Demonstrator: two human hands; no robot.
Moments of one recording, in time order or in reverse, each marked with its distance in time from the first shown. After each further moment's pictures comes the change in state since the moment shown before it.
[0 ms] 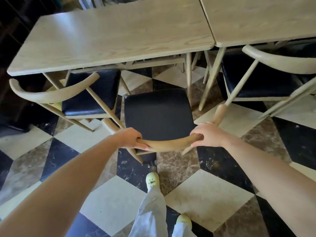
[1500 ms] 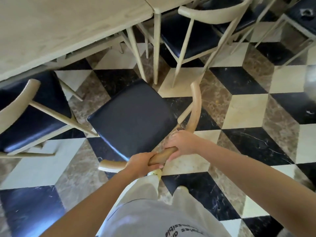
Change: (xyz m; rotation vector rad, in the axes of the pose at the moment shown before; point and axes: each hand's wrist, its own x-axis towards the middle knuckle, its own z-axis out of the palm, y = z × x) left_hand -0.052 -0.003 0.105 -0.068 -0.125 0.405; right_hand -0.023 -0.184 0.093 0.011 -0.115 0.172
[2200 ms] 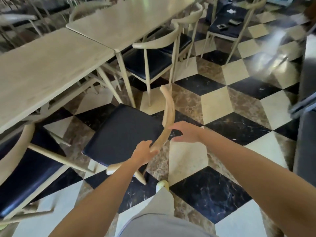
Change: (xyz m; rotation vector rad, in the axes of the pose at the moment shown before) left_hand -0.040 0.021 -0.018 0.038 0.115 0.118; right_hand -0.097 -0.100 0.004 0.479 0.389 0.585
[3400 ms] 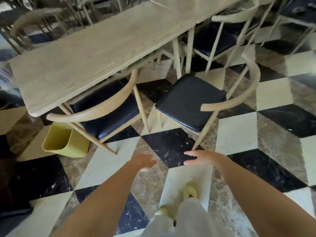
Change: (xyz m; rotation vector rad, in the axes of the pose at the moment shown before) left_hand -0.308 -0.344 0.024 0.175 -0.359 -0.306; right_hand -0.054 -0.291 0.310 0.224 -0.378 0.217
